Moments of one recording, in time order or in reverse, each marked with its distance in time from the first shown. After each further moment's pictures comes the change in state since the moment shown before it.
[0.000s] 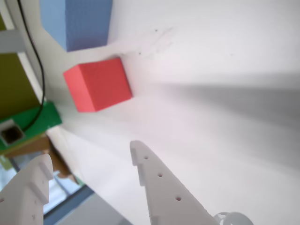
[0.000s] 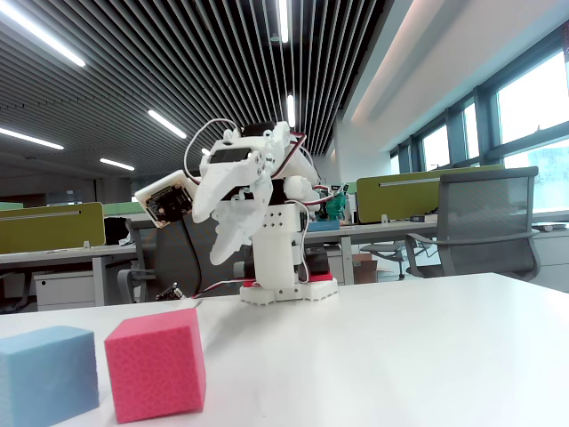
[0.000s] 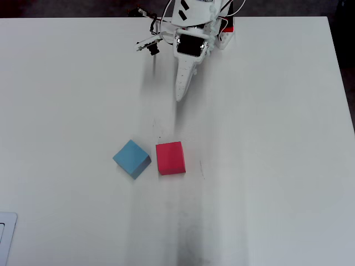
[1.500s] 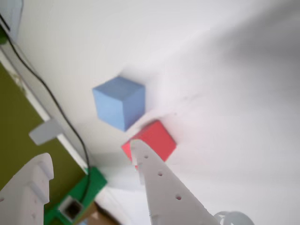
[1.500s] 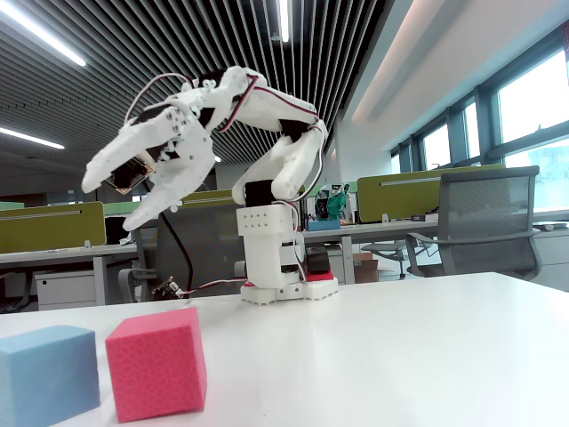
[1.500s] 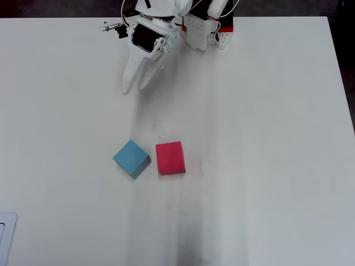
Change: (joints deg) arm 17.8 -47.6 -35.4 -3.2 4.6
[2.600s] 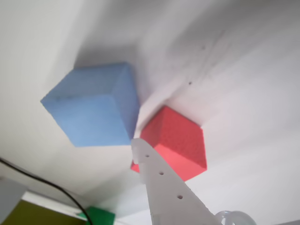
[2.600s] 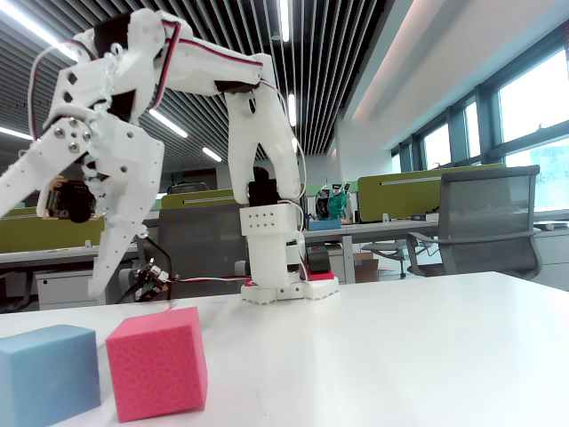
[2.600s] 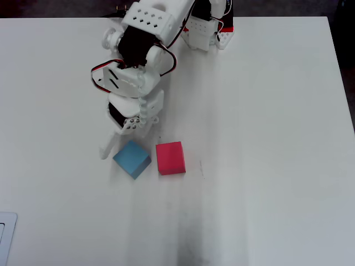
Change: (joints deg) arm -8.0 -56.6 -50.9 18.5 20.4
